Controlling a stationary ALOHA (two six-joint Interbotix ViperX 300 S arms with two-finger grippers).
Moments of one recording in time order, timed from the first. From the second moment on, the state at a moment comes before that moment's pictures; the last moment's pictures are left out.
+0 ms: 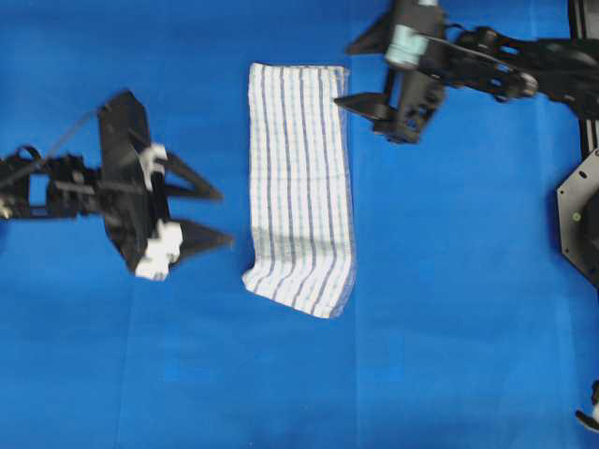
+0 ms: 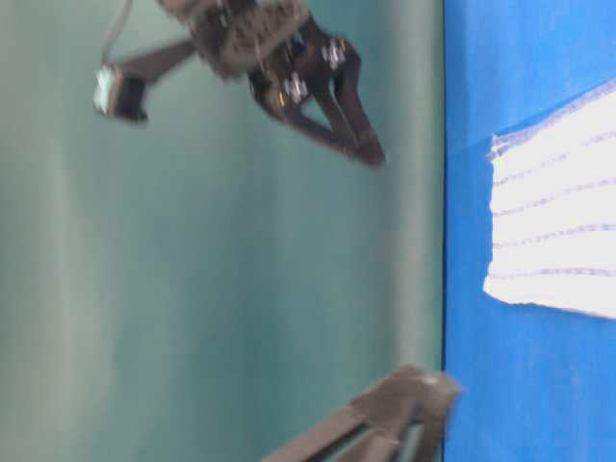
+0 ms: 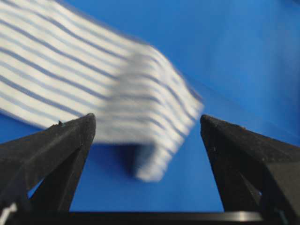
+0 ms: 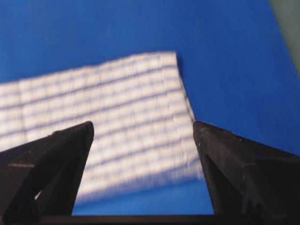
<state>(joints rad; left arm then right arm) -0.08 -0.23 0.93 -0.40 -0.26 -0.17 -0.38 -0.21 0.78 0.42 0.03 -0.38</state>
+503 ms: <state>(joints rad) 0.07 -0.22 0.91 -0.40 -0.26 0.03 -0.38 -0.34 0.89 0.43 0.00 -0.38</state>
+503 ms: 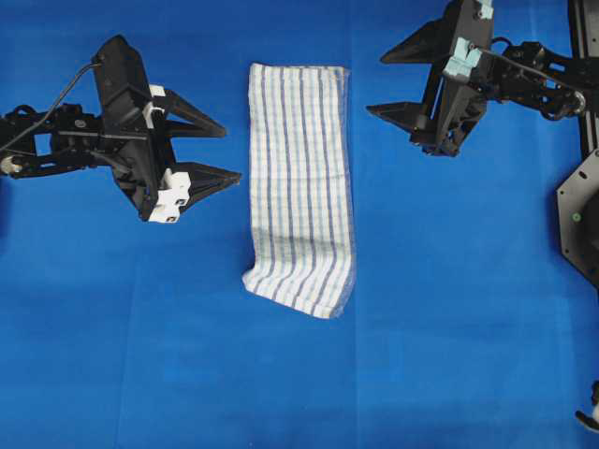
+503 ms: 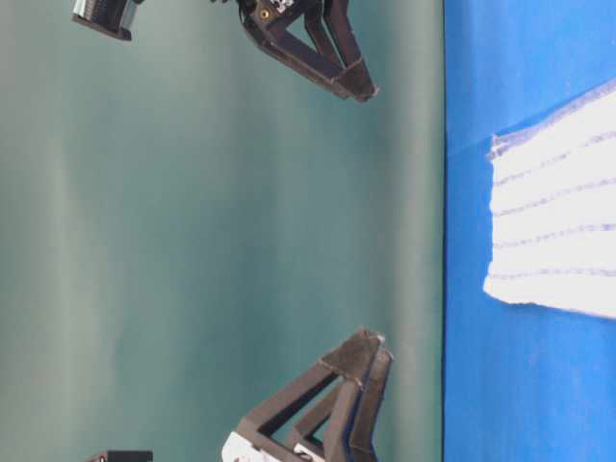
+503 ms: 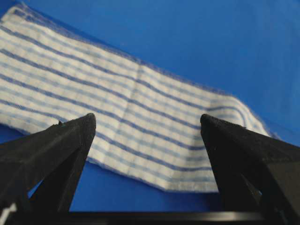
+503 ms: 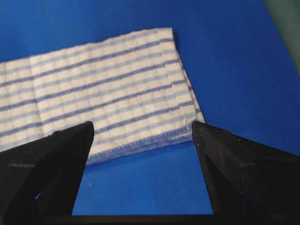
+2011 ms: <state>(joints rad) 0.39 0.32 0.68 -0.40 -0.43 0.22 -0.44 0.23 0.73 0.56 -0.25 -0.37</state>
